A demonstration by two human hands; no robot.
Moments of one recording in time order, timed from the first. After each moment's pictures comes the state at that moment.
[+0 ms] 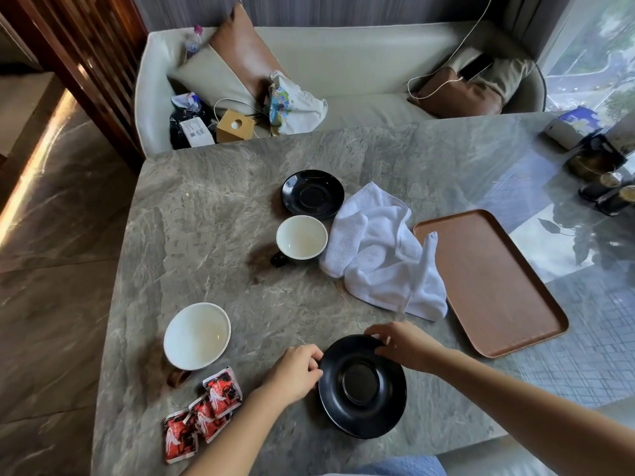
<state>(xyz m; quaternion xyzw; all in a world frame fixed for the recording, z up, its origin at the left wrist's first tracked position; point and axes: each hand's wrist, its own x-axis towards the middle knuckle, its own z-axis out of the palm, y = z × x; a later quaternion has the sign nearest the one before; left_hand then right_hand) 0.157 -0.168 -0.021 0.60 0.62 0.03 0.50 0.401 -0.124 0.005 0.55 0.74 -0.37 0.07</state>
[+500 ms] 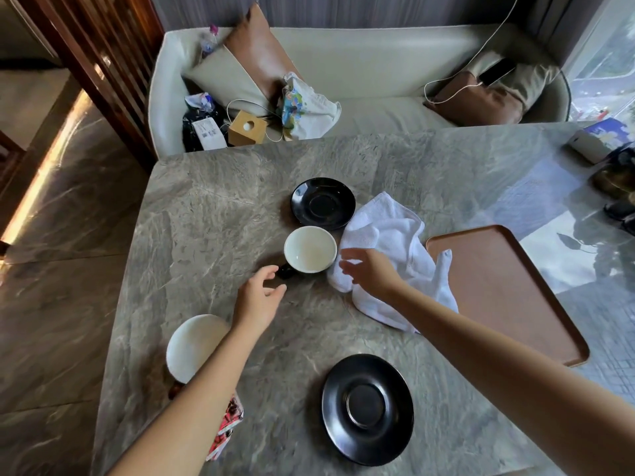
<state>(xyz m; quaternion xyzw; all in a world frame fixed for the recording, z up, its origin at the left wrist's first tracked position) 0.104 -0.063 0.029 0.49 0.73 0.29 0.38 0.321 -0.005 0.053 0.61 0.66 -0.41 -0.16</state>
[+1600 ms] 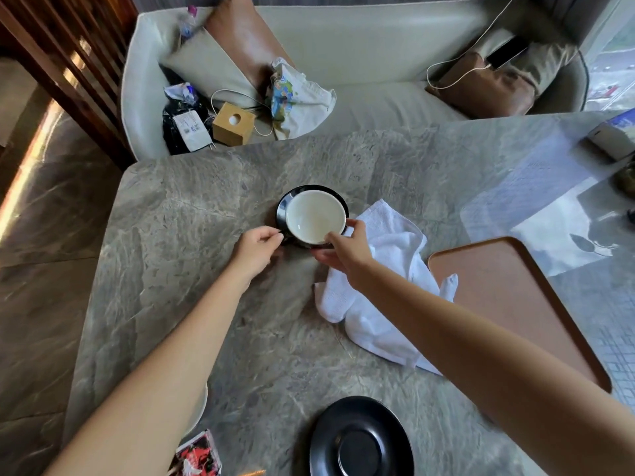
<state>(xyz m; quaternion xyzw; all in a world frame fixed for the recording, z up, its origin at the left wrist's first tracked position) 0.122 0.073 0.048 0.43 0.69 0.31 0.49 0.285 0.083 0.053 0.63 0.25 -0.64 -0.37</state>
